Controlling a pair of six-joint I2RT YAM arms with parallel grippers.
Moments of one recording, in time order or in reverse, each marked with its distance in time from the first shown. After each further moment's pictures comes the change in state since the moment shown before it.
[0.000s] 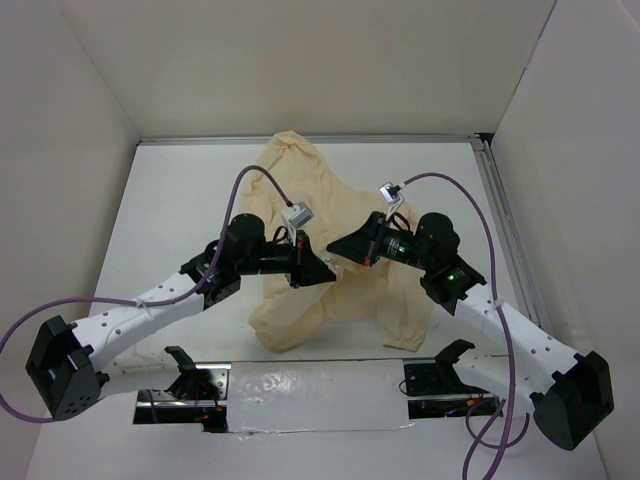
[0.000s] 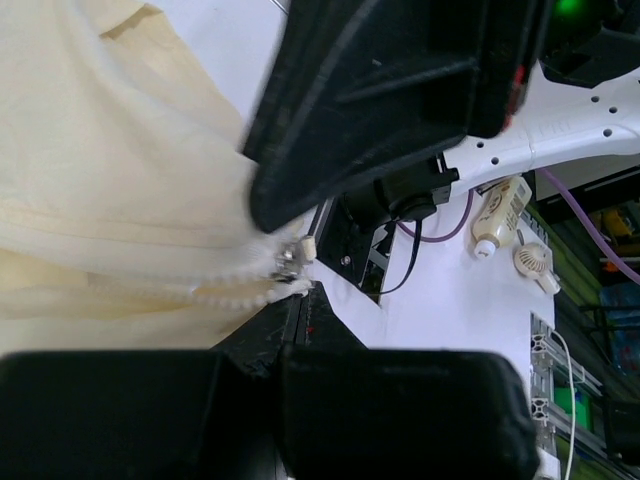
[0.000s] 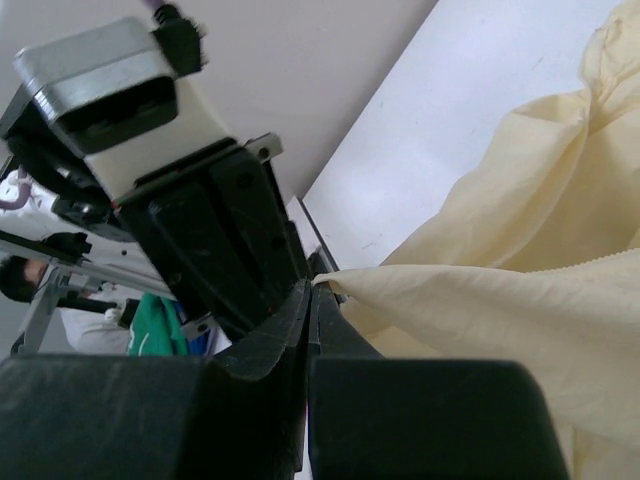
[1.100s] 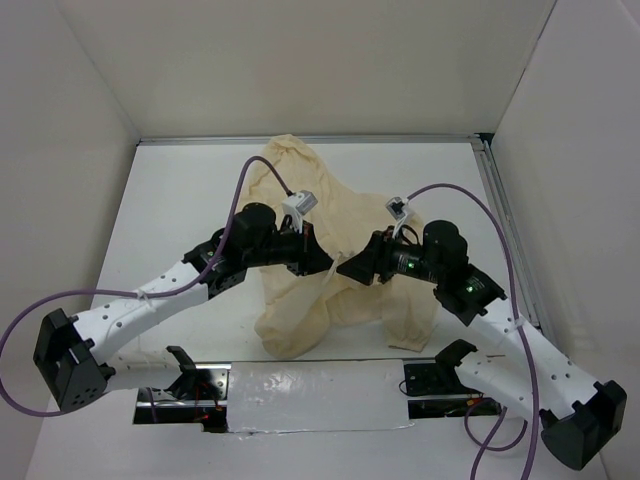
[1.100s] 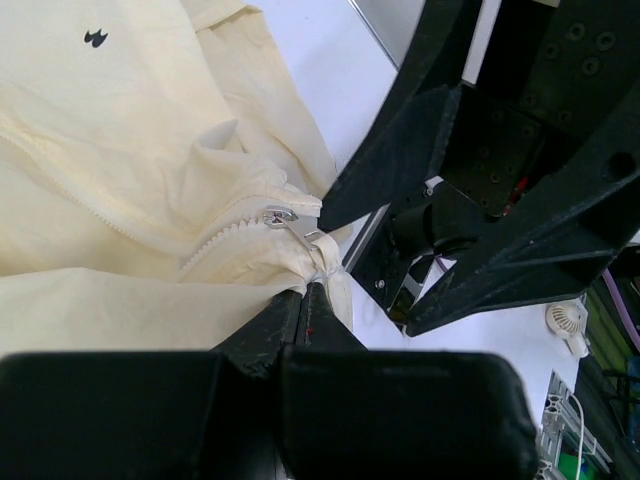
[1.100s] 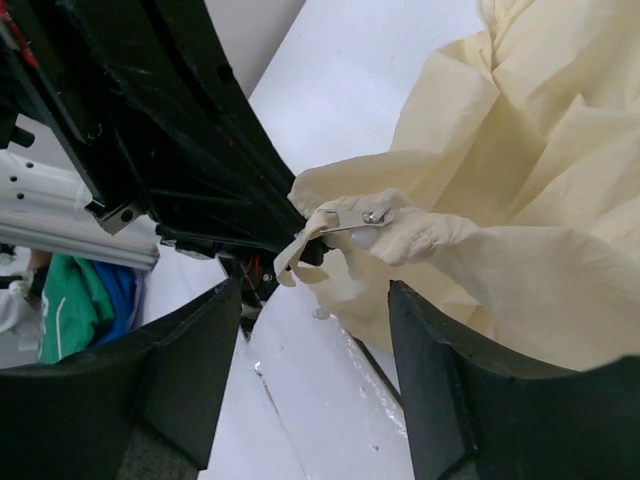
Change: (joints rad) left arm -0.040 0.056 0.152 -0.212 -0.233 -0.025; right arm 0.000 -0.140 0.034 -0.420 0.053 -0.219
